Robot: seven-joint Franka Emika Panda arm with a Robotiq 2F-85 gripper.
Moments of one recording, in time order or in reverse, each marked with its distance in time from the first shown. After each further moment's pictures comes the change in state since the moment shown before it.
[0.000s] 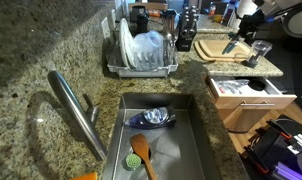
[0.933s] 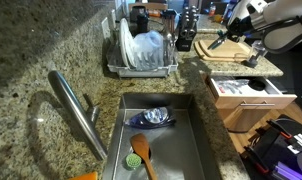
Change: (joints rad) arm 0.054 0.230 -0.063 0.012 0.183 0.477 0.010
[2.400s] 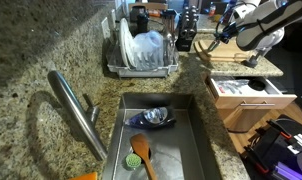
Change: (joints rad) arm 0.081 0.299 -0.091 0.239 0.296 0.024 -0.058
